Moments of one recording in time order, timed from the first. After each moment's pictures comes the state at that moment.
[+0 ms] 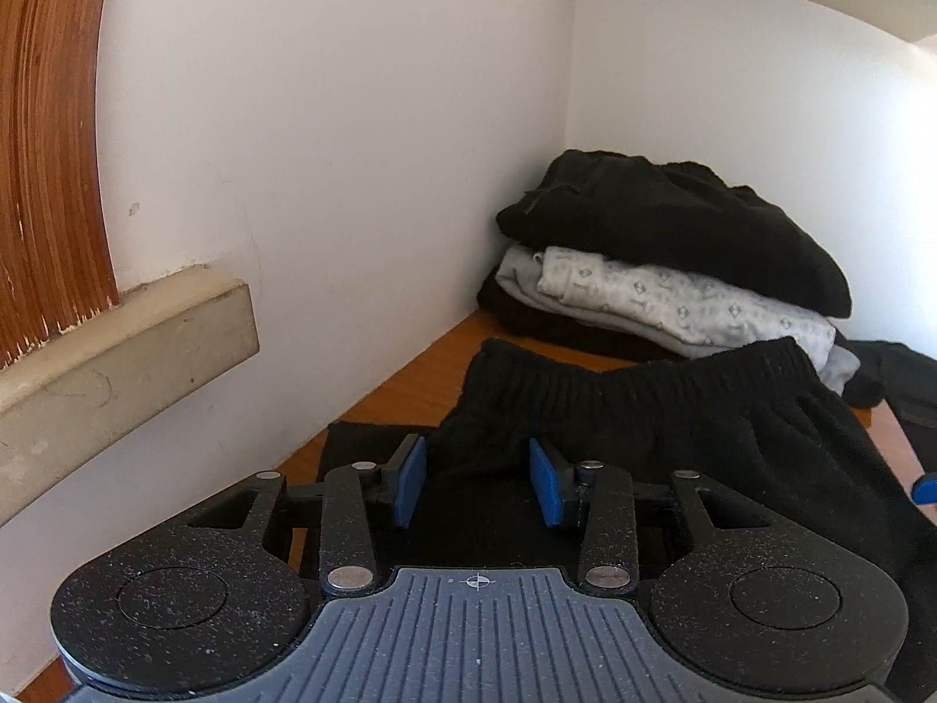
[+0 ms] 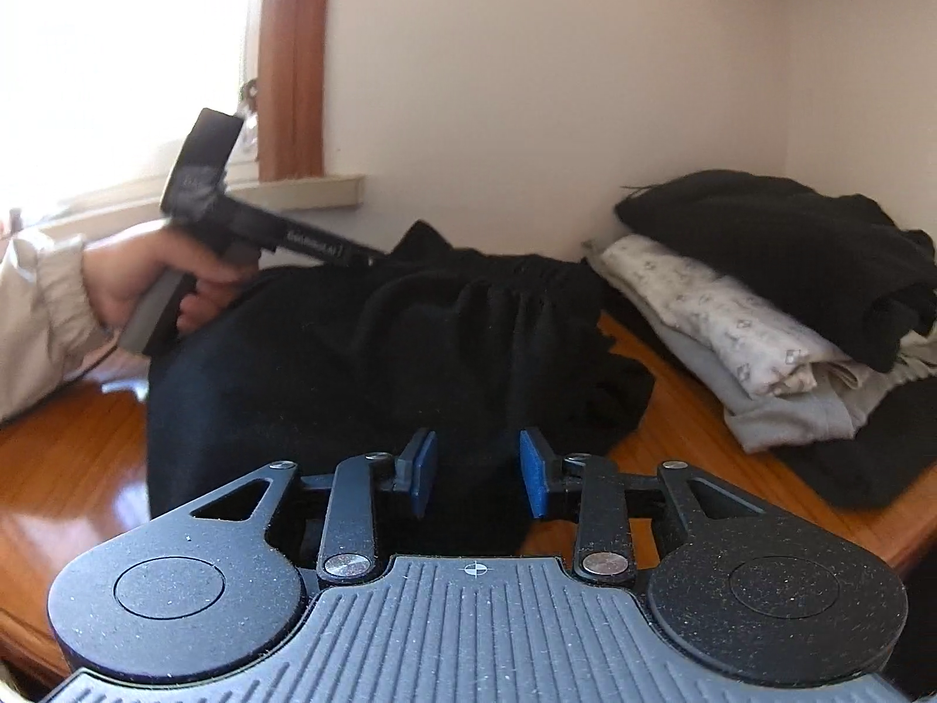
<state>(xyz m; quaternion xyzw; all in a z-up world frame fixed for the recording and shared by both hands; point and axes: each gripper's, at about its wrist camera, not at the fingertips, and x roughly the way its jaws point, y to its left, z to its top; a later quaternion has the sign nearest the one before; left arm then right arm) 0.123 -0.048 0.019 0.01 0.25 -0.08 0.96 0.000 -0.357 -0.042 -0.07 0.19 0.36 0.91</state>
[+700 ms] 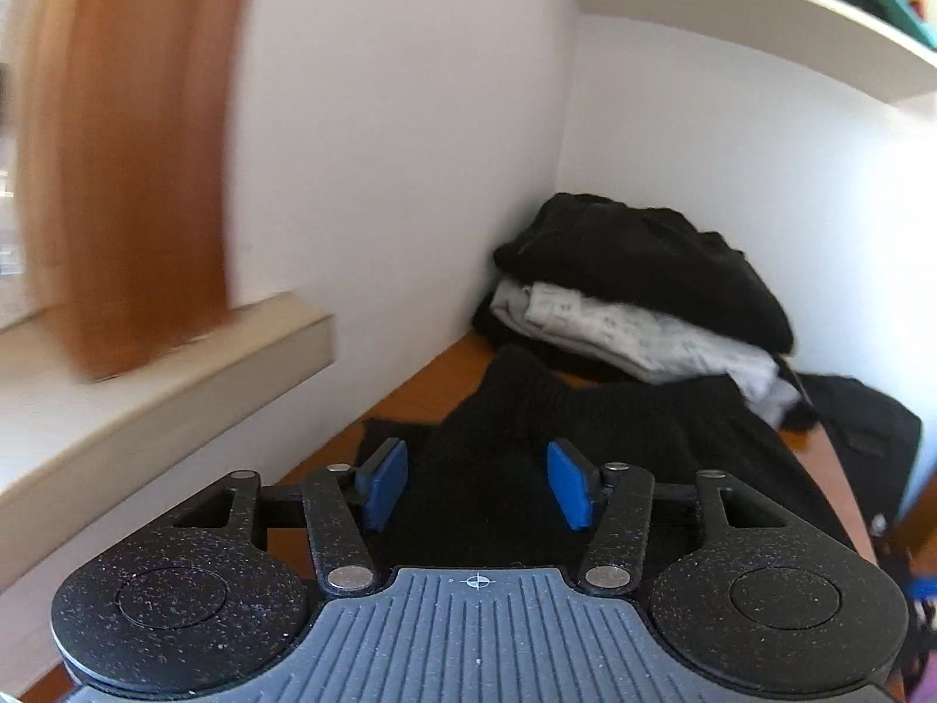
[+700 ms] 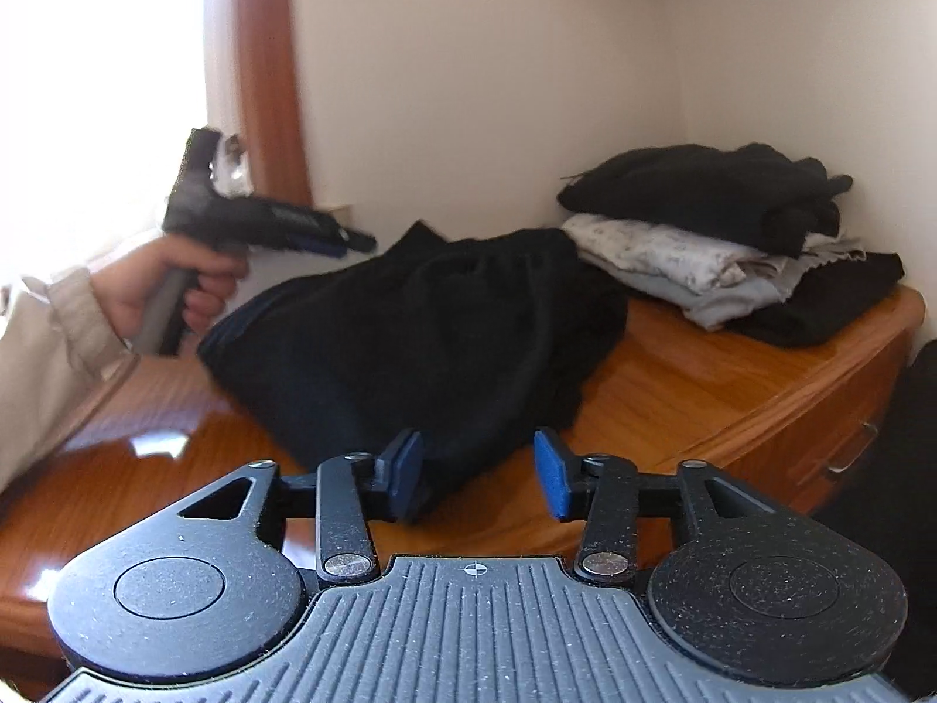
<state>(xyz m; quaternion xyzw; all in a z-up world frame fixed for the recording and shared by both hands) 0.041 0.000 0.058 -0.02 0.25 -0.10 0.96 -0.101 -0.362 -0.055 0.01 0.20 0.30 0.93</state>
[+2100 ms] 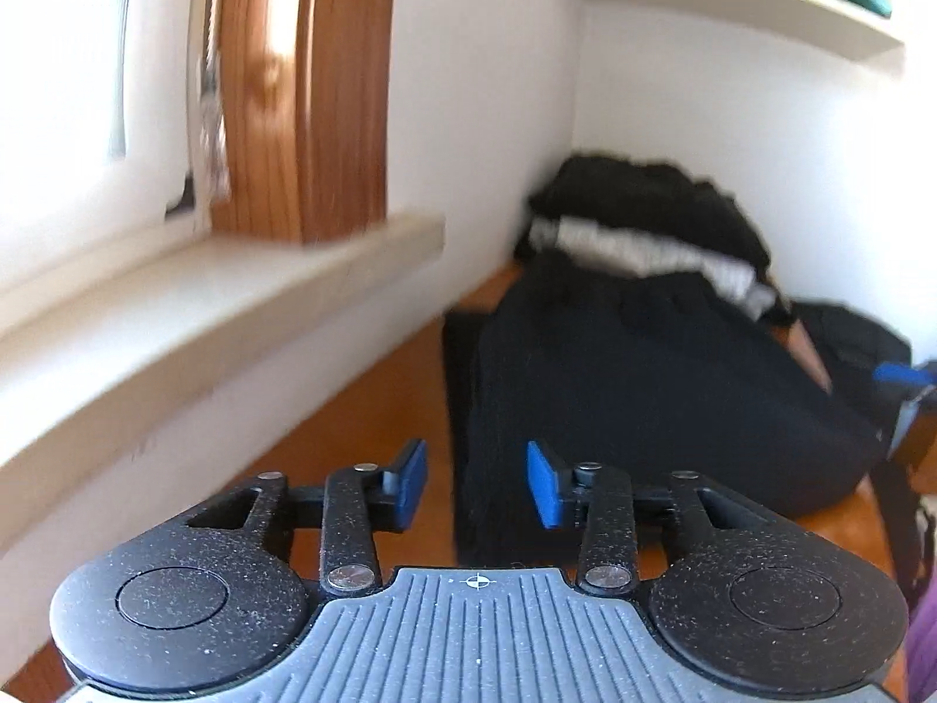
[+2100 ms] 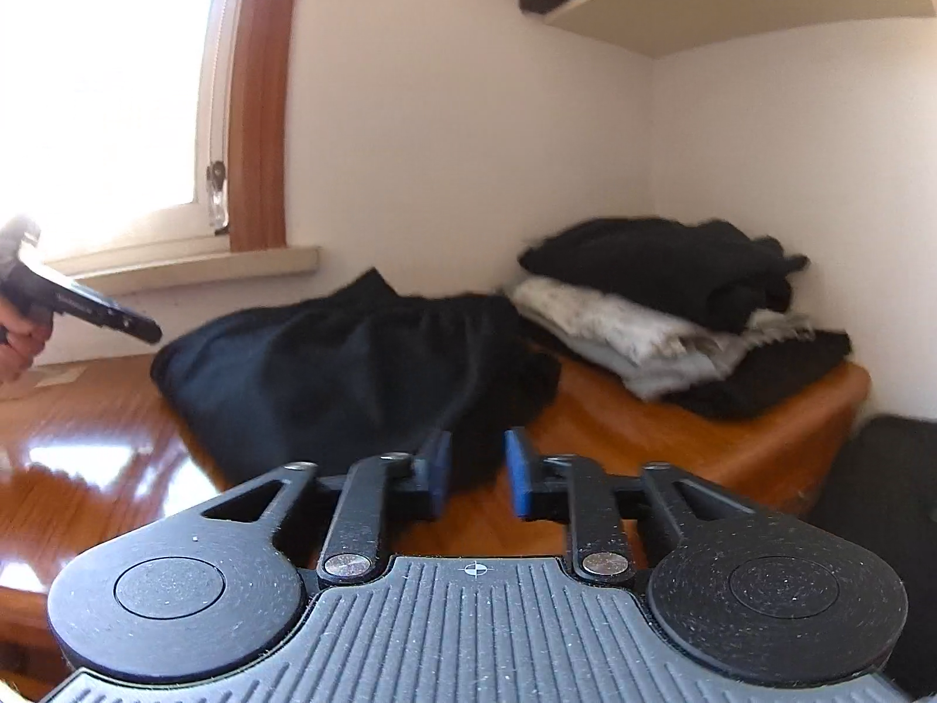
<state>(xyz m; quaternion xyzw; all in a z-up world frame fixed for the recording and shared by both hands) -0.064 0.039 0.066 0.00 0.26 -0.09 0.96 -0.091 -0.379 -0.039 -0.03 0.14 0.27 0.95</state>
